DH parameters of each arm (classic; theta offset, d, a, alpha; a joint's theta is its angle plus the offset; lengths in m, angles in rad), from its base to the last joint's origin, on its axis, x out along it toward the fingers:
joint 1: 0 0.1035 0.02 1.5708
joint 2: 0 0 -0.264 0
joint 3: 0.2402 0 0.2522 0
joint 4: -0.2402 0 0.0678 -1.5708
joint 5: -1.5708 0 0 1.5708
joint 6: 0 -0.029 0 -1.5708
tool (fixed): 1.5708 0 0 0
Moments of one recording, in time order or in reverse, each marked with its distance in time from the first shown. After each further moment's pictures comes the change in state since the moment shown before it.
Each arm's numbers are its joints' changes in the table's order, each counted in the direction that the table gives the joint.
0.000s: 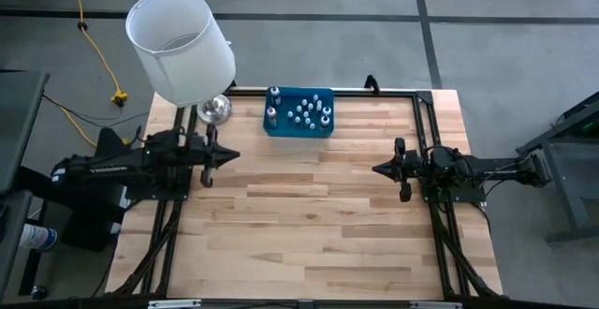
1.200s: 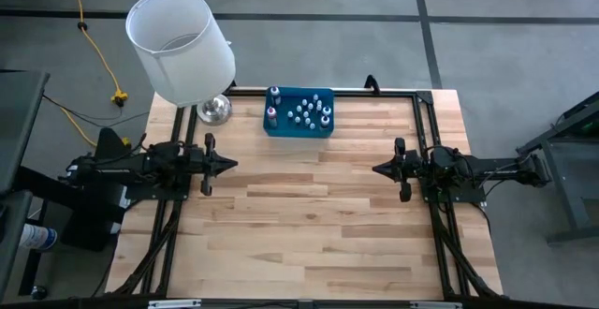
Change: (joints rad) left arm -0.150 0.265 -0.166 -0.130 0.159 -0.072; right arm 0.000 0.000 0.000 0.000 0.000 0.000
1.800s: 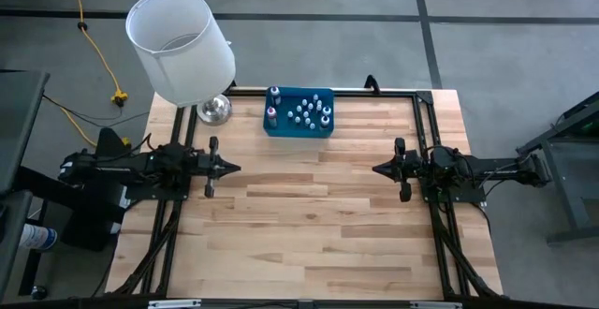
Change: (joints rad) left arm 0.000 -0.124 -0.001 -0.006 -0.042 -0.118; right arm 0.000 0.000 0.000 -0.002 0.000 0.000
